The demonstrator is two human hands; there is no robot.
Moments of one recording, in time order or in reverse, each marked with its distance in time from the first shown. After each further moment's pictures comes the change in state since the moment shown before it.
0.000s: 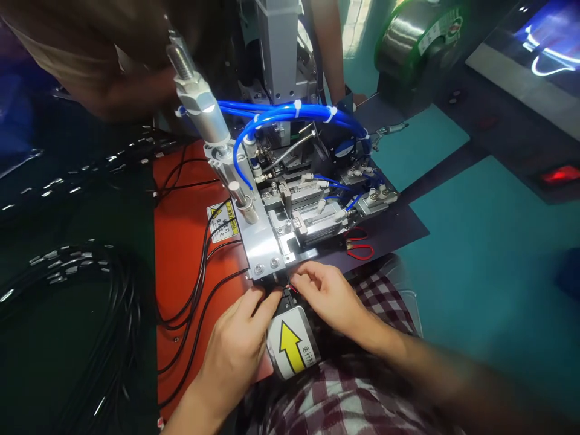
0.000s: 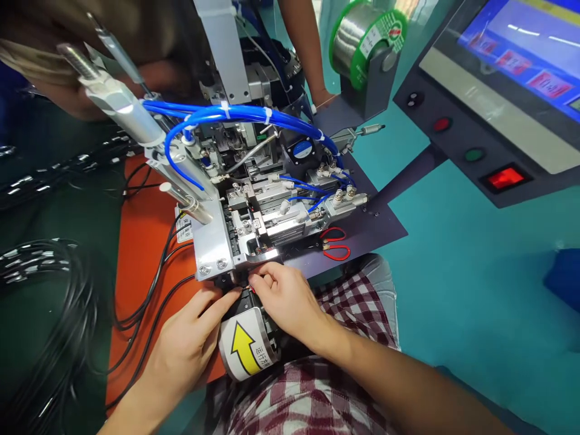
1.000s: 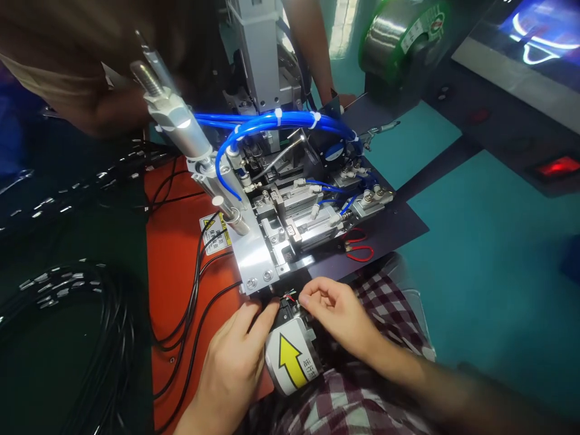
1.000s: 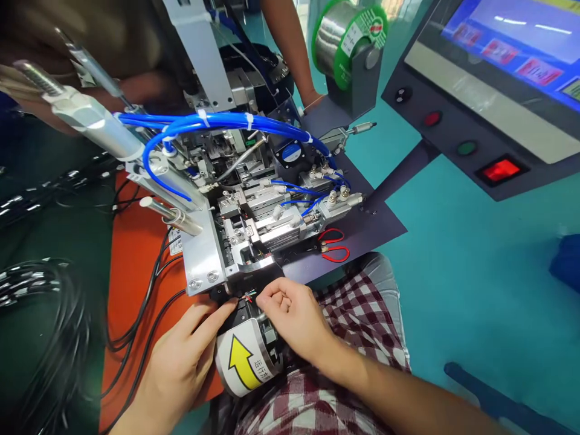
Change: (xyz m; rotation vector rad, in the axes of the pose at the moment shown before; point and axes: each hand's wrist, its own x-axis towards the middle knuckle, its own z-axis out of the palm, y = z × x) left_hand -0.002 -0.003 0.001 0.021 -0.002 0.017; right_hand -0.015 0.013 -0.002 0.255 0.069 0.164
